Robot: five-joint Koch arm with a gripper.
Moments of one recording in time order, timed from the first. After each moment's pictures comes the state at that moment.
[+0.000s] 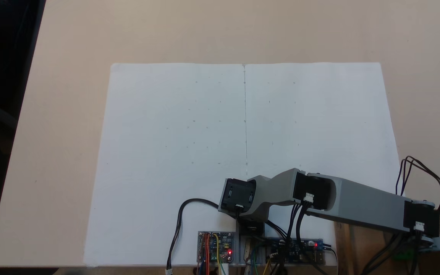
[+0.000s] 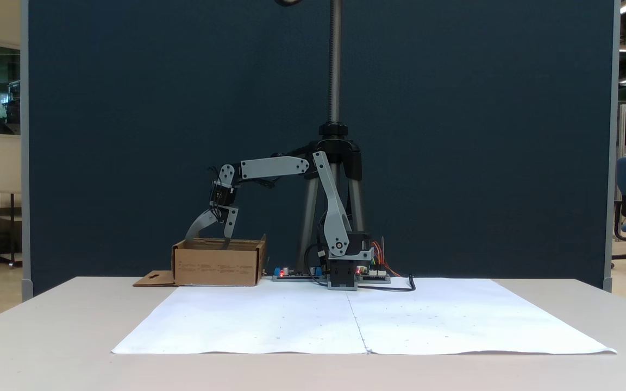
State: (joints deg) arm 103.1 71.4 75.2 40.5 -22.4
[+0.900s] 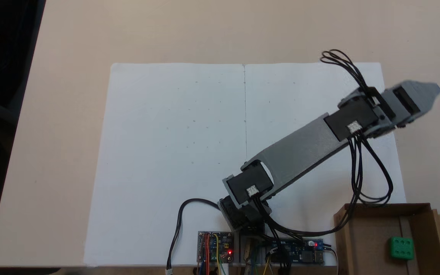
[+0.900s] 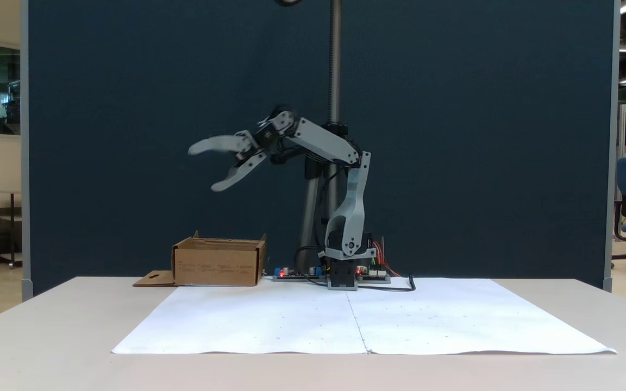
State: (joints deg) arm 58.7 99.3 75.3 32.3 -0.4
